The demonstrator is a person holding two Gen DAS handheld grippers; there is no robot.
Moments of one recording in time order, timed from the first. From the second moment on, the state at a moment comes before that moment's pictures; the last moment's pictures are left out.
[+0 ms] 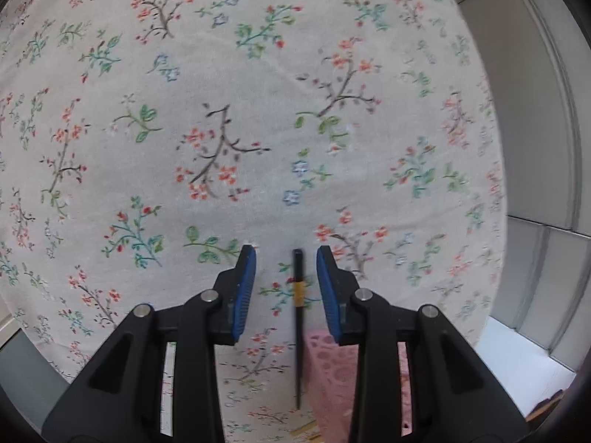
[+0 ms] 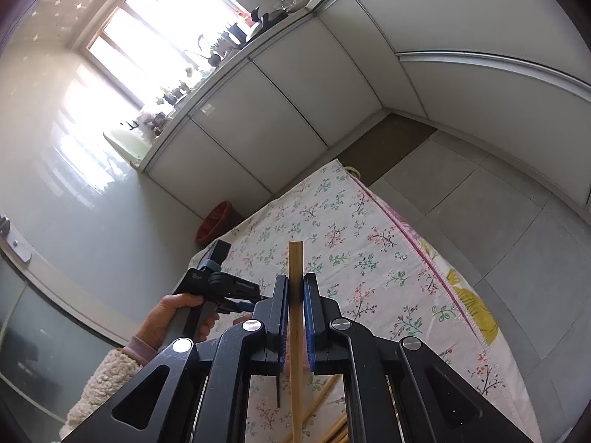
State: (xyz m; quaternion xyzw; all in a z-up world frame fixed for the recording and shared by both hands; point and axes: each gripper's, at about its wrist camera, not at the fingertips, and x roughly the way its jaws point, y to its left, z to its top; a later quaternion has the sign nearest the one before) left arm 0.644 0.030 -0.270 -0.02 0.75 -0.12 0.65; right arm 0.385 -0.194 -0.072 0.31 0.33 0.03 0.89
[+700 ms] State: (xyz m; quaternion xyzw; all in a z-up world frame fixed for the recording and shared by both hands) left arm 0.599 0.083 -0.290 0.03 0.75 -0.04 0.66; right arm 0.382 -0.194 -0.076 0.32 0.35 0.04 0.88
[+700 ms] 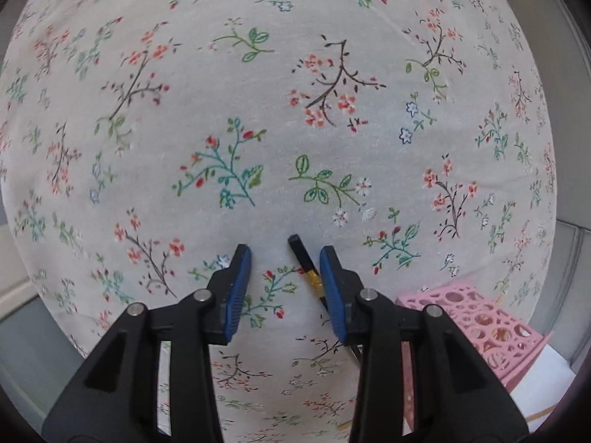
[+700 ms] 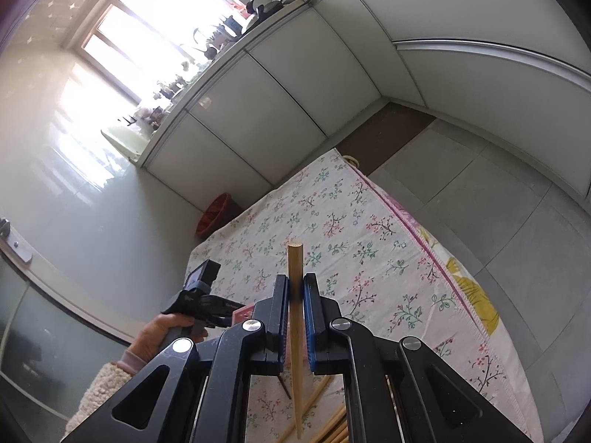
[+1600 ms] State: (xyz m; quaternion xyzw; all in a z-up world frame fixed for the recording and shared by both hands) left arm 0.259 0.134 -0.156 -0.03 0.48 -0.02 0.88; right arm 0.303 -0.175 -0.019 0.26 0.32 0.10 0.91
